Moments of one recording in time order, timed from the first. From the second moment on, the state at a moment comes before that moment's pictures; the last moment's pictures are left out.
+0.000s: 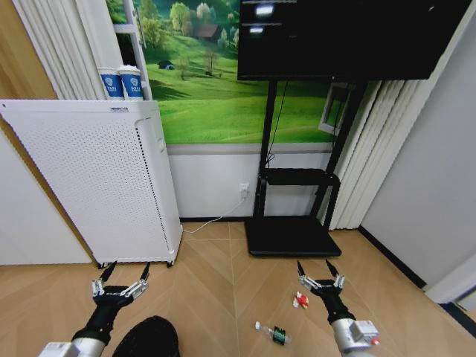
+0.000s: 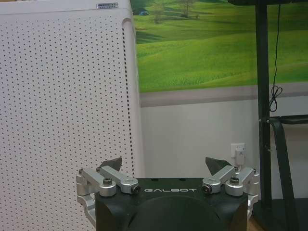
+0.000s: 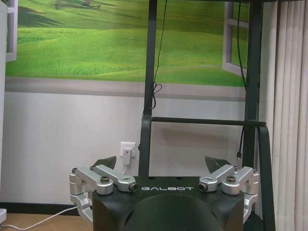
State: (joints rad) left arm 1.84 -1.52 -0.94 -2.42 -0.26 0.08 0.25; right arm -1.67 1.41 0.73 2.09 0.21 0.14 -0.10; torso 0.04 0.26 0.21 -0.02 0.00
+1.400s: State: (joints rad) left arm 1.84 -1.52 -0.94 -2.42 -0.26 0.08 0.25; right arm -1.67 1.41 0.73 2.09 0.21 0.14 -0.10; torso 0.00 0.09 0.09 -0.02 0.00
